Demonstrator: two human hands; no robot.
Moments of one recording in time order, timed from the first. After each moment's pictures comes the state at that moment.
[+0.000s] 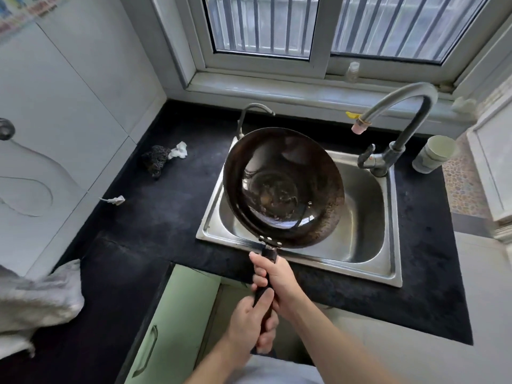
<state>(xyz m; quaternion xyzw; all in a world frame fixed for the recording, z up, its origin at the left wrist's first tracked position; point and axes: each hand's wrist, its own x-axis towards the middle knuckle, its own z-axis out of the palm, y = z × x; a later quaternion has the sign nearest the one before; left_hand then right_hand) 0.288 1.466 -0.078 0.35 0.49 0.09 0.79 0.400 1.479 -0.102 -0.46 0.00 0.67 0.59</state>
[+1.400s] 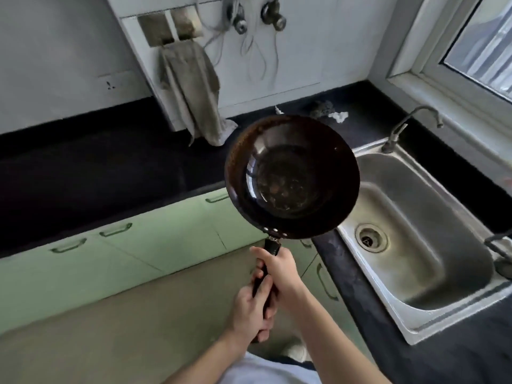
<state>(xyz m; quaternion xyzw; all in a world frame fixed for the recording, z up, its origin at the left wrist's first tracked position) 0.341 1.232 -0.055 0.17 0.66 0.46 0.57 0.385 1.328 -0.072 -0.48 -0.32 0.78 0.24</state>
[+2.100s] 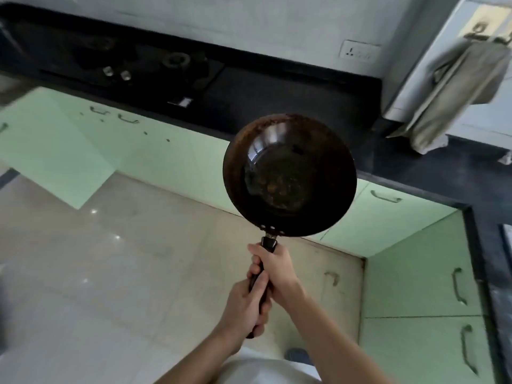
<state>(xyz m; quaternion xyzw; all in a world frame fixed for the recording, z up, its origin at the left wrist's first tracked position) 0.199 0.917 -0.062 -0.05 0.67 0.63 0.40 0.174 1.021 -0.072 -0.37 -0.46 0.81 -0.04</state>
